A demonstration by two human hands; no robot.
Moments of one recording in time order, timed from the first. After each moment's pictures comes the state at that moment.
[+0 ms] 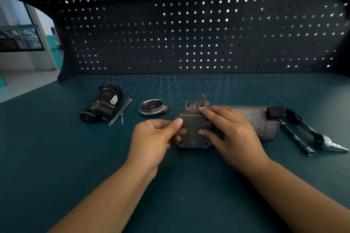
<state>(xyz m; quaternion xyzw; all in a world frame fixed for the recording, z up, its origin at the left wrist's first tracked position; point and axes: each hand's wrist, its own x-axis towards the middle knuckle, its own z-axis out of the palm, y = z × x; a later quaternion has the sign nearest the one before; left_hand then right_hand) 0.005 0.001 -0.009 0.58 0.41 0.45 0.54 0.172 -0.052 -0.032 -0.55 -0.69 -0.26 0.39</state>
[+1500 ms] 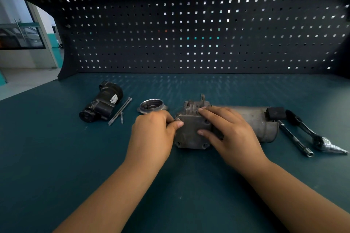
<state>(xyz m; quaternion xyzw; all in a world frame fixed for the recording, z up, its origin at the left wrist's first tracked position) 0.004 0.004 0.001 0.79 0.46 0.38 0.13 0.171 -0.054 -0.029 -0.55 -0.70 -0.24 0.39</state>
